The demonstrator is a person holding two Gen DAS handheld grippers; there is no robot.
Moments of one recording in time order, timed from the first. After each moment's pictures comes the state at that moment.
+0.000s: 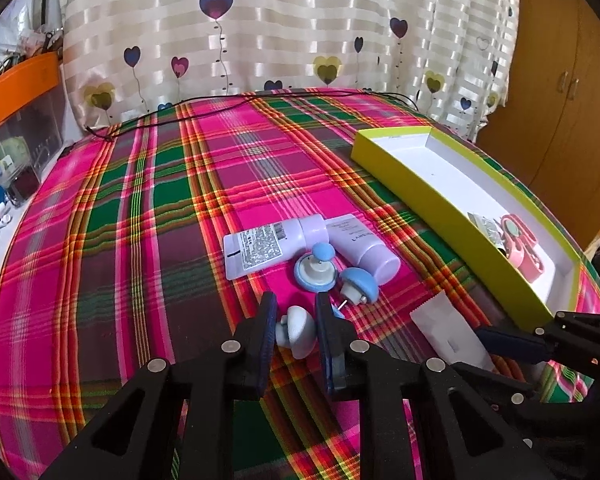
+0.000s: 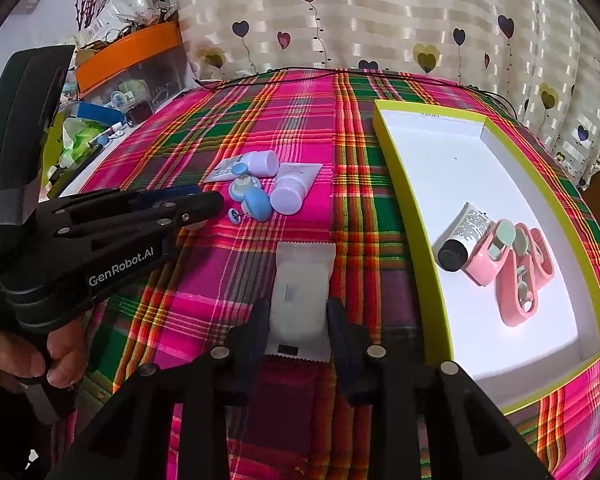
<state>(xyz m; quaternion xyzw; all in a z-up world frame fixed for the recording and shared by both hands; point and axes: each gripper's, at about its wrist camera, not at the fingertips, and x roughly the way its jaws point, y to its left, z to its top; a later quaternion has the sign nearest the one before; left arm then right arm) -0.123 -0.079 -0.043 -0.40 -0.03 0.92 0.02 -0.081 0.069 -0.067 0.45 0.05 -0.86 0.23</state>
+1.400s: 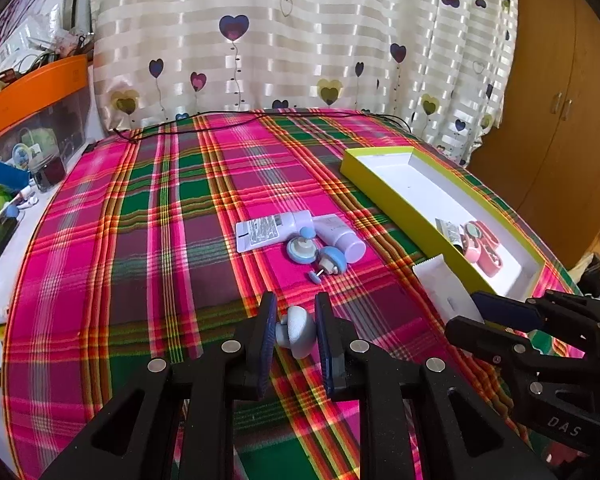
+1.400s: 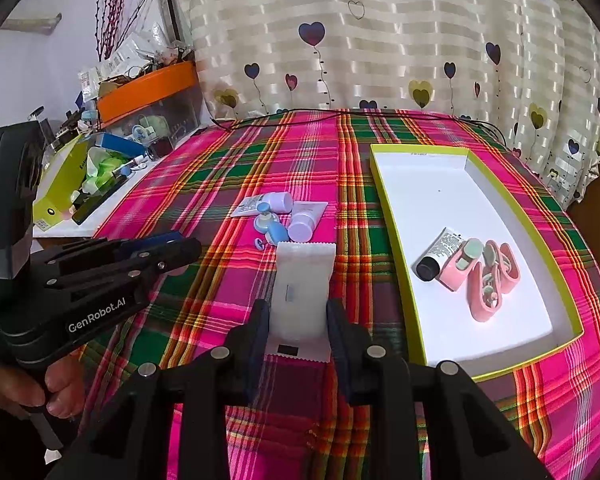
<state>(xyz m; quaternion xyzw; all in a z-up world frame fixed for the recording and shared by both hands) -0.064 -0.078 -0.015 -0.37 -0.05 0.93 0.01 -0.047 0.086 -0.033 0.39 0.03 -0.89 0.24</state>
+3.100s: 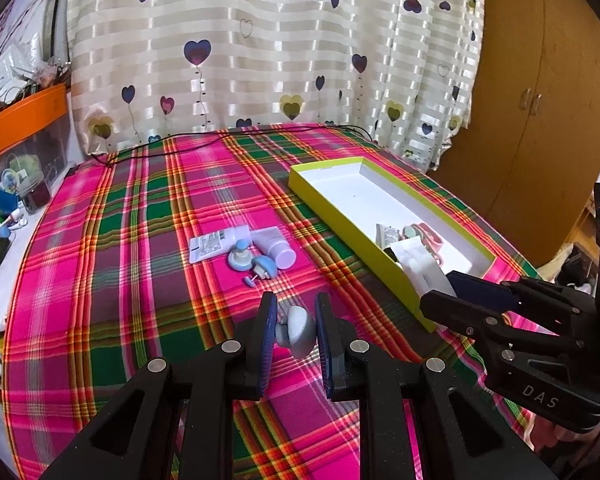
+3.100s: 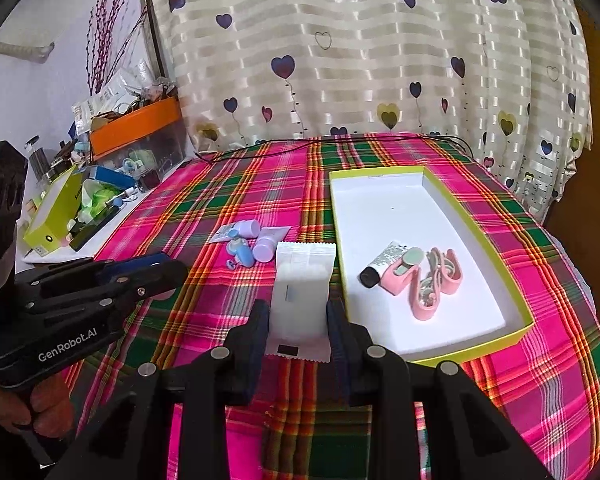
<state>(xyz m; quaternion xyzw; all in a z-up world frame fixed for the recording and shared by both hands) -0.045 -0.033 0.013 -0.35 -0.04 0.93 0.05 -0.033 0.134 -0.013 0.35 0.00 -0.91 0.22</state>
